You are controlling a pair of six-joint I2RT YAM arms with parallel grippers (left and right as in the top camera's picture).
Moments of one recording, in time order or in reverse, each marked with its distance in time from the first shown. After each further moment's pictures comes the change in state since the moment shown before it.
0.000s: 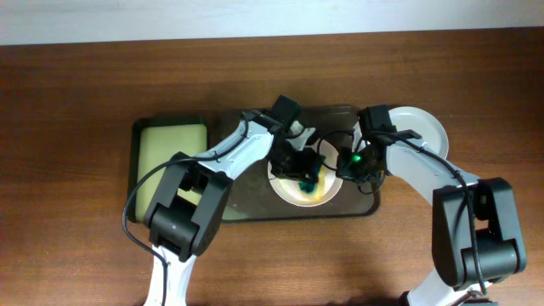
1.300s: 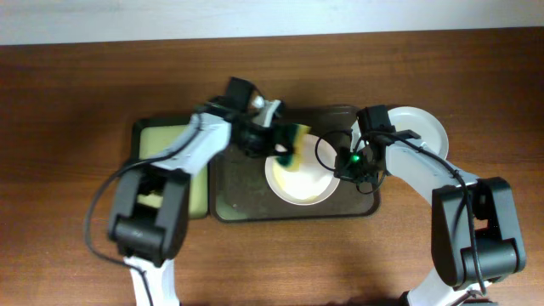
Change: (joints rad) left arm 0.203 -0.127 -0.099 0.129 0.087 0.000; right arm 0.003 0.002 0.000 0.006 -0.031 0.001
